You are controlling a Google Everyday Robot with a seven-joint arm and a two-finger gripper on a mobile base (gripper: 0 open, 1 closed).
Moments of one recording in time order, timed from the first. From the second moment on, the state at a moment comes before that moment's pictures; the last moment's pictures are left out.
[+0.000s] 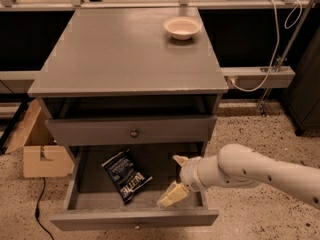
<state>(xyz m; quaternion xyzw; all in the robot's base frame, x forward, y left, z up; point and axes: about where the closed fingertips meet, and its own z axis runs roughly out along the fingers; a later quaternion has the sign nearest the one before) 0.472 -0.030 0.565 -0.51 0.76 0.25 0.32</state>
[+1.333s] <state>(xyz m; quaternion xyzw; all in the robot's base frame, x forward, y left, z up) 0.574 0.002 0.439 -0.49 0.79 0.18 0.30</state>
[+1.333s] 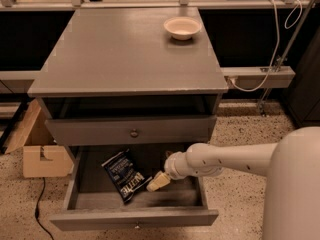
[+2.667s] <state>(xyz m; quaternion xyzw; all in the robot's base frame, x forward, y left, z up) 0.574 0.081 0.387 -0.47 0.81 0.24 0.27</state>
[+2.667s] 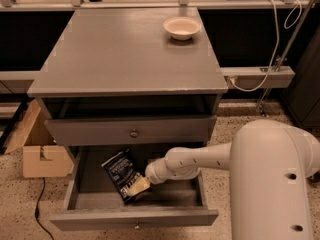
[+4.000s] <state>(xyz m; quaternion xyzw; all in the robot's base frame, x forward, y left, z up) 0.553 0.074 0.436 -0.48 0.76 0.28 0.34</state>
